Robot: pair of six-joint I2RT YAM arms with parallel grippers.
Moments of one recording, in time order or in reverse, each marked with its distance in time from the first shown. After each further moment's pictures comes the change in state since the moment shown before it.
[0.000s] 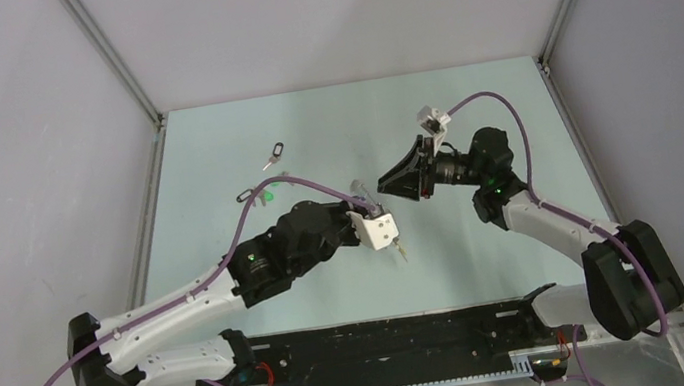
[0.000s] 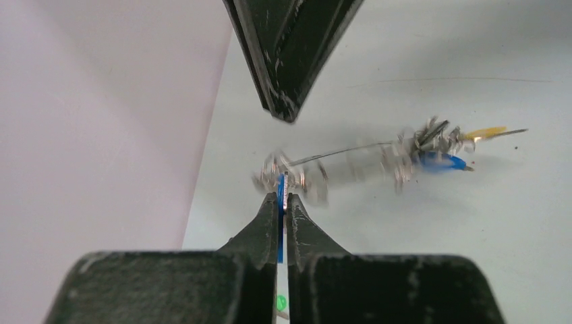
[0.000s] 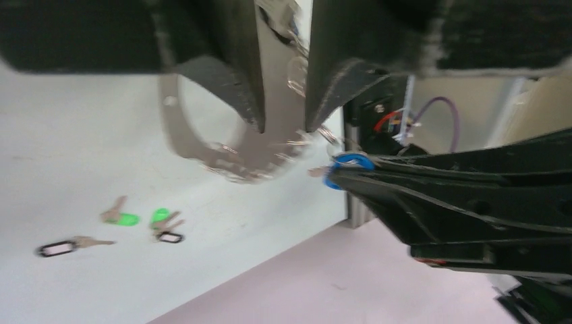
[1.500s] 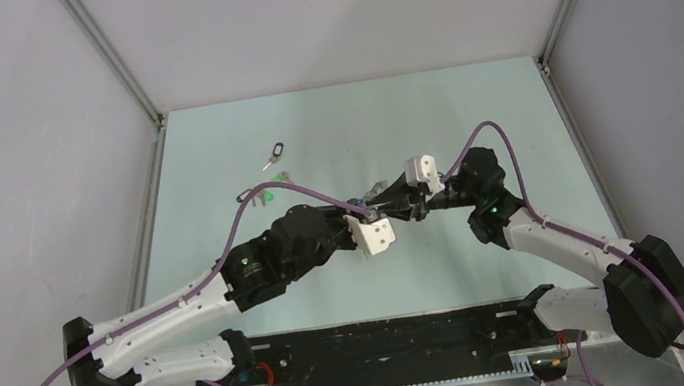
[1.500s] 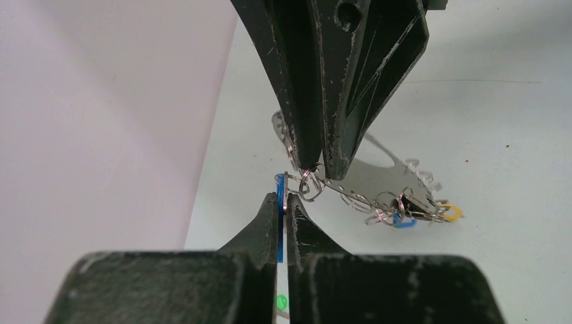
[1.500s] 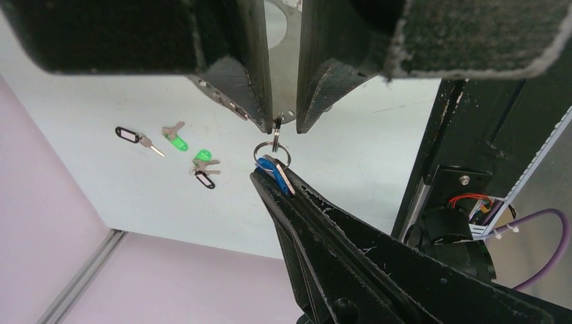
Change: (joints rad) left arm -0.021 -0.039 0.000 -0.029 -0.001 0.000; right arm 0.164 -0.109 -0.062 -0.056 0.013 -0.671
